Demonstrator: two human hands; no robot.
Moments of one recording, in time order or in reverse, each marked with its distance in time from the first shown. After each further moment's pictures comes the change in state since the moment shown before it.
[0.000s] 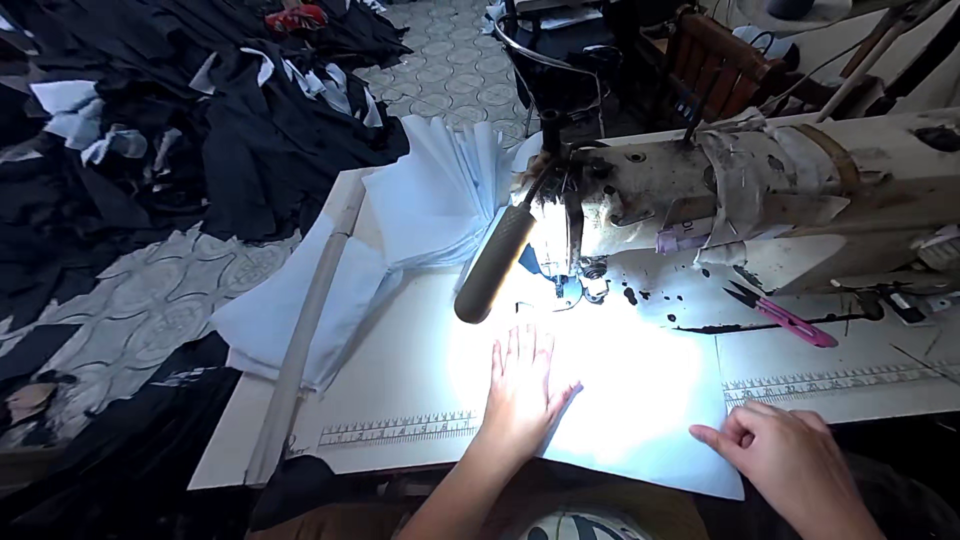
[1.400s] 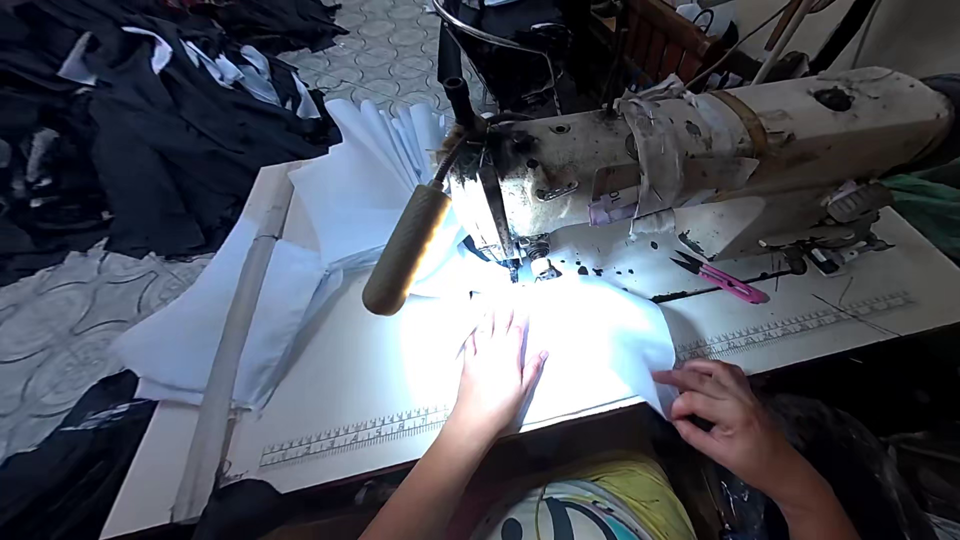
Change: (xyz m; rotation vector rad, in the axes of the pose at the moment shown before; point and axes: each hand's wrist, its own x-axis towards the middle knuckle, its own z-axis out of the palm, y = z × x) left_hand 0.013 0.011 0.006 0.008 -0.050 0.046; right_hand -0.016 0.038 0.026 0.298 0.203 -0.413
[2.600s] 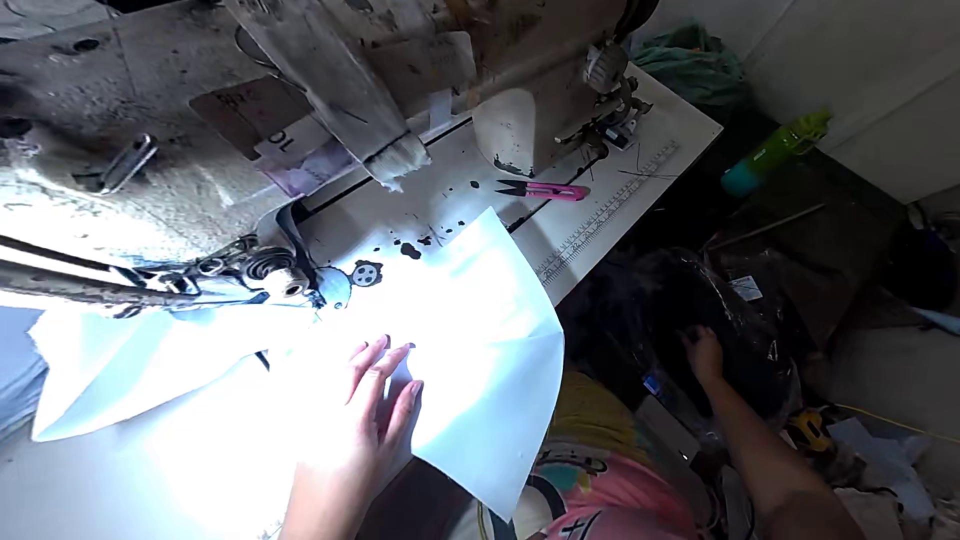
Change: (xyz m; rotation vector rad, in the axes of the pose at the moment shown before) left_hand -0.003 -0.028 0.014 -0.220 0.040 0.451; right_hand -0.271 0.064 0.016 -0.232 0.193 1.638
